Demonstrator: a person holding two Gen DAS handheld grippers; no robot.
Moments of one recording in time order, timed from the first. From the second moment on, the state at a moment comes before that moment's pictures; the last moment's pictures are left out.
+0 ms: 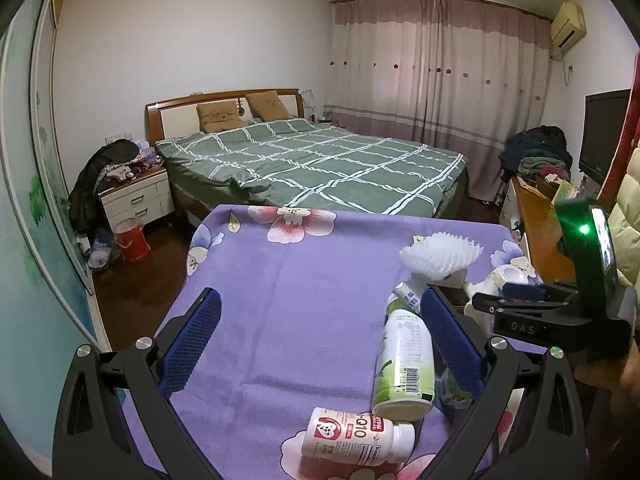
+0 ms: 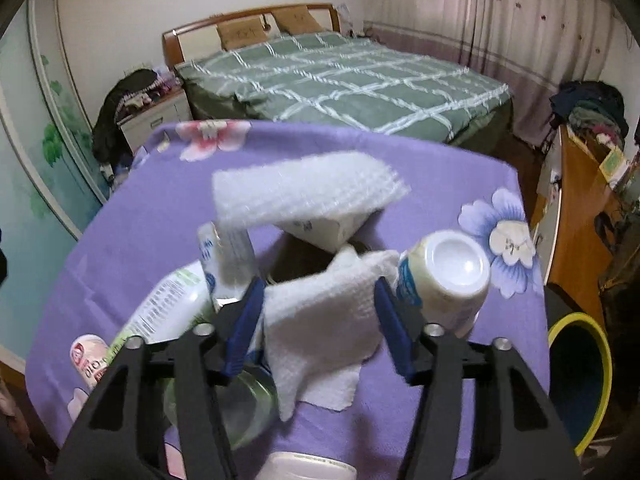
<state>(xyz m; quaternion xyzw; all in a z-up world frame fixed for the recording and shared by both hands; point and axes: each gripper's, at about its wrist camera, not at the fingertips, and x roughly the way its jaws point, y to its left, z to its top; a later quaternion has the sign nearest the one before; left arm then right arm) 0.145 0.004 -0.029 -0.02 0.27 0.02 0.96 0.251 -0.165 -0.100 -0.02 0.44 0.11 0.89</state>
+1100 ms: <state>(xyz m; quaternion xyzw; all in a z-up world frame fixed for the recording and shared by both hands) 0.137 -0.026 -0.029 0.00 0.27 -0.02 0.96 0.171 -0.233 0.011 0.03 0.27 0.10 0.96</state>
